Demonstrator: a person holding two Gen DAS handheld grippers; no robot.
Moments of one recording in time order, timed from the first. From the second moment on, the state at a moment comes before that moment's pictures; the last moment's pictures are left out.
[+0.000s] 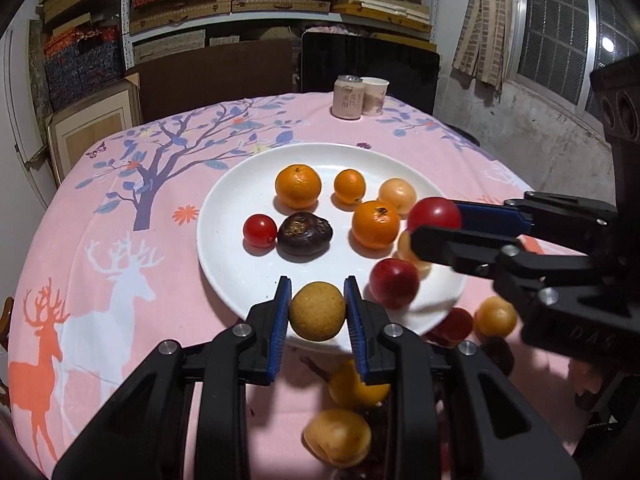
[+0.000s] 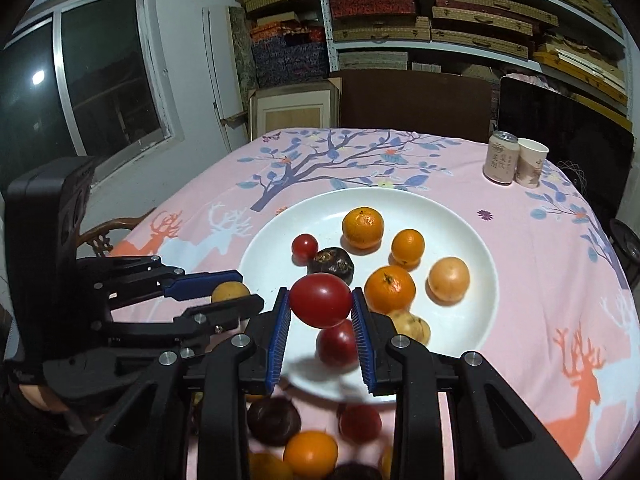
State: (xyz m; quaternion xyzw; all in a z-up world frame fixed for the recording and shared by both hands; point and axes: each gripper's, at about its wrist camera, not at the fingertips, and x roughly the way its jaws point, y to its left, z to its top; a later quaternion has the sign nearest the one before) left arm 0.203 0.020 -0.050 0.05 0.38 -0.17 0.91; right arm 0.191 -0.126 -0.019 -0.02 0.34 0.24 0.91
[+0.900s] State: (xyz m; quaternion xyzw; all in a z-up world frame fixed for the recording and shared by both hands) left arm 0.083 0.025 -0.093 0.07 0.42 -0.18 0.88; right arm 0.074 -0.228 -0.060 0.09 0.36 0.19 0.91
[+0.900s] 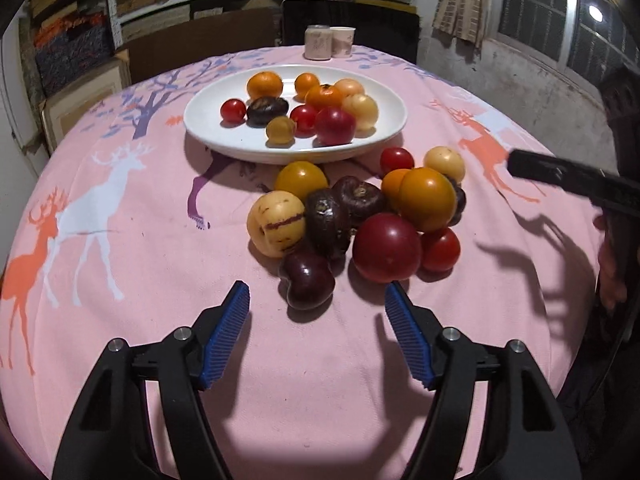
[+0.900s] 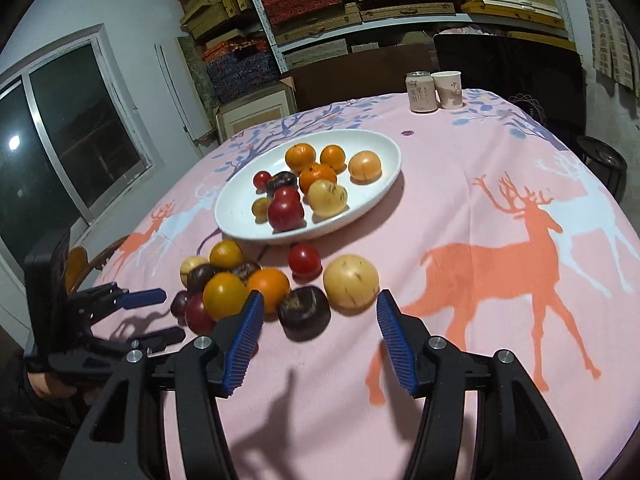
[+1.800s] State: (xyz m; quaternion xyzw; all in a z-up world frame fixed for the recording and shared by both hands) left arm 0.078 0.036 -0.092 -0.01 0.39 -0.23 0.89; right arm 0.102 -0.167 -0.089 -0.04 0.43 0.19 0.88
